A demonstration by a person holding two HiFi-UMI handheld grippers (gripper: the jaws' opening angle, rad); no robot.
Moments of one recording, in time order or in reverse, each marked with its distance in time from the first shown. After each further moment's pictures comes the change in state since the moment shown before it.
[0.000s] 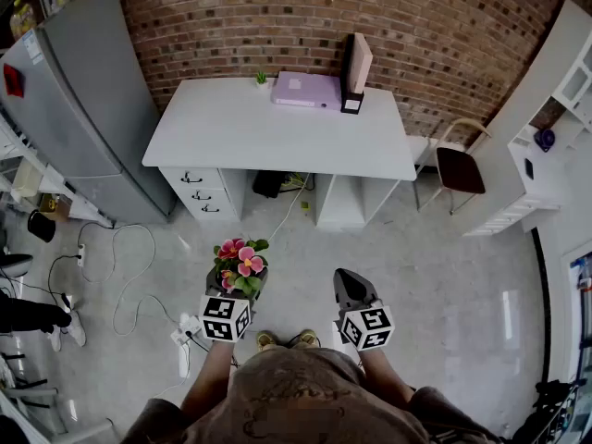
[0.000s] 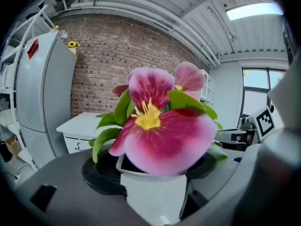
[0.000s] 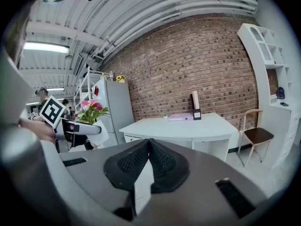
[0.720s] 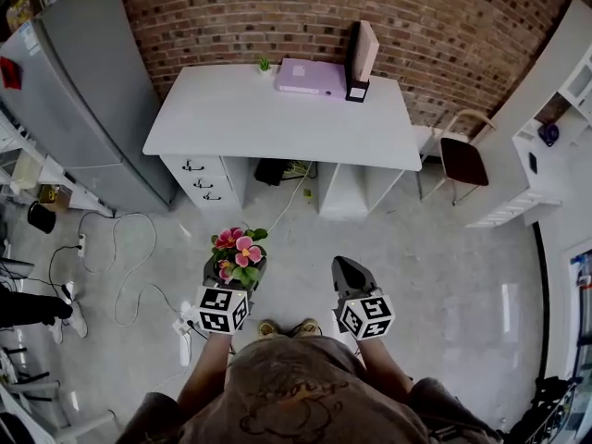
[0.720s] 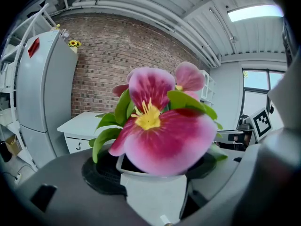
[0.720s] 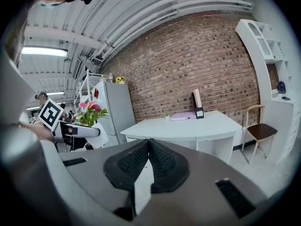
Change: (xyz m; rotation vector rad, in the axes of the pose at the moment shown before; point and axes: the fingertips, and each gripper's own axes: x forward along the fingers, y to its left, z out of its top) left arm -0.001 0.014 0.006 0.002 -0.003 -0.003; right arm 0.018 0.009 0.004 0.037 -0.014 0.019
